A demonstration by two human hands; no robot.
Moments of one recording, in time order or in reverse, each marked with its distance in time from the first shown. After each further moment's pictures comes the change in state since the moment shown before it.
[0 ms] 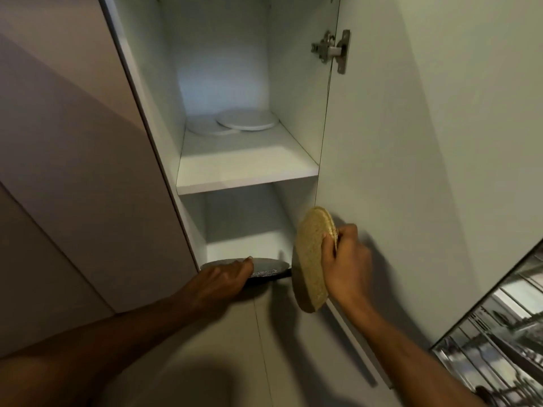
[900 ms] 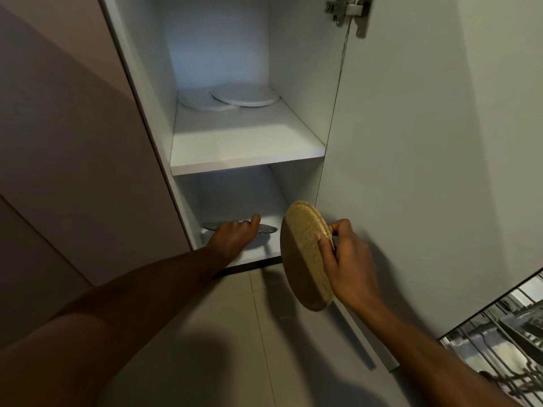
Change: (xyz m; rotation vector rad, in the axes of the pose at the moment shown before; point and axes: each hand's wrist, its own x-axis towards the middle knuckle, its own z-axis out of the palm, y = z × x) left_hand 0.086 -0.024 0.038 0.105 -0.283 -0.253; right_hand -0.007 0.022 0.015 0.006 -0.132 -0.161
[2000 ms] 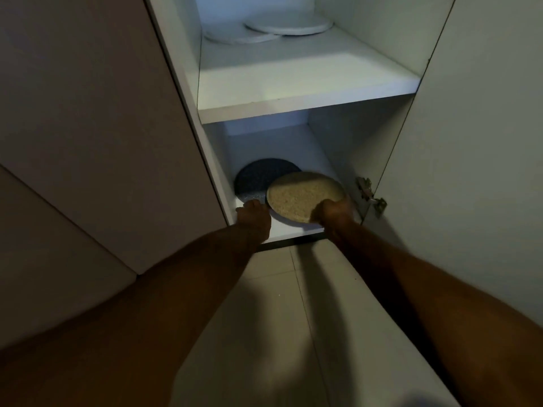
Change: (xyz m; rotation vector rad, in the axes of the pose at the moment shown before) left_hand 0.037 -0.031 0.151 -0.202 -0.571 -0.291; right_hand 0.114 0.063 0.243 0.524 -0.230 0.914
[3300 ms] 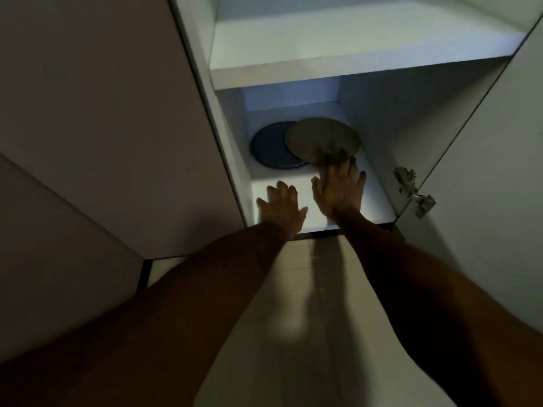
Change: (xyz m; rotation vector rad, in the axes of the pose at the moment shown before) left_hand 0.021 0.025 0.026 -0.202 0.164 -0.009; right_hand 0.093 0.030 0.065 -1.144 0.178 -0.834
